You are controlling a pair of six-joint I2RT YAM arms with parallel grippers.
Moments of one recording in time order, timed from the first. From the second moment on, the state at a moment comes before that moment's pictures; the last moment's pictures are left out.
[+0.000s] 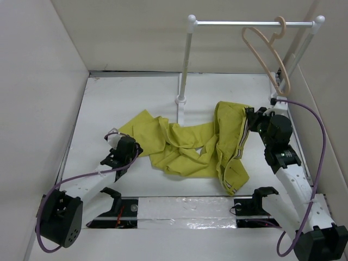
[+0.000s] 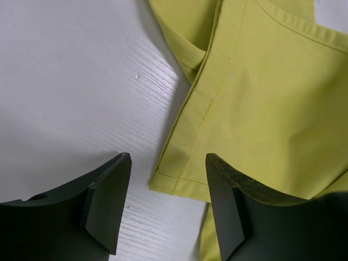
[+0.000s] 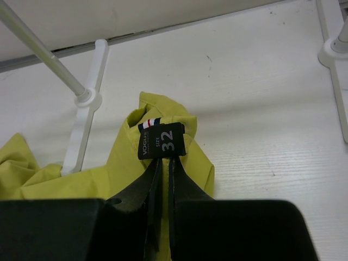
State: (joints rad) left arm -0.41 0.98 0.31 -0.11 -0.41 -0.96; right arm 0.14 0.77 0.67 -0.08 0.09 0.29
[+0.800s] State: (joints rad) left arm -0.40 1.11 0.40 -0.02 -0.30 -0.94; right arm 0.24 0.85 0.69 0.00 0.11 0.32
